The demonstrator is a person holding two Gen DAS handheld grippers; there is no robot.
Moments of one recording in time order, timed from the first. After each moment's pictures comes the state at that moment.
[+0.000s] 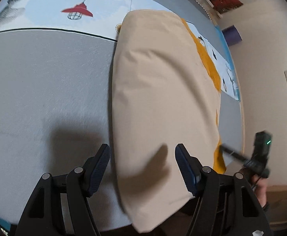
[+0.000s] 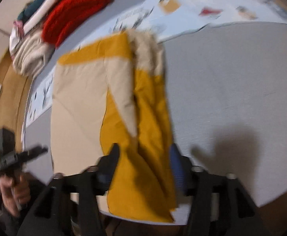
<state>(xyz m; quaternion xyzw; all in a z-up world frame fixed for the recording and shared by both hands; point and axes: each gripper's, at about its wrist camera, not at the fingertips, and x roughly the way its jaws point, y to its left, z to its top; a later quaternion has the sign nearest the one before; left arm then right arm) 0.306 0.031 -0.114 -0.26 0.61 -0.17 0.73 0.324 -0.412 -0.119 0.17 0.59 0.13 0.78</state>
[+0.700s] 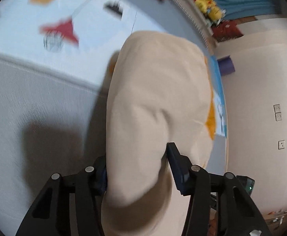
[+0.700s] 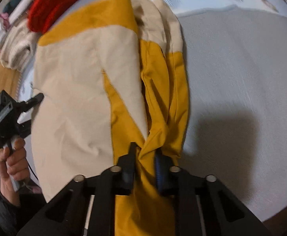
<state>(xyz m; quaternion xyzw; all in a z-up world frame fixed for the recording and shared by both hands) 0.378 0.063 -0.130 -0.35 0.53 -0.17 0.75 0.383 -0.353 -0.155 0.17 0.62 0.12 0.76</state>
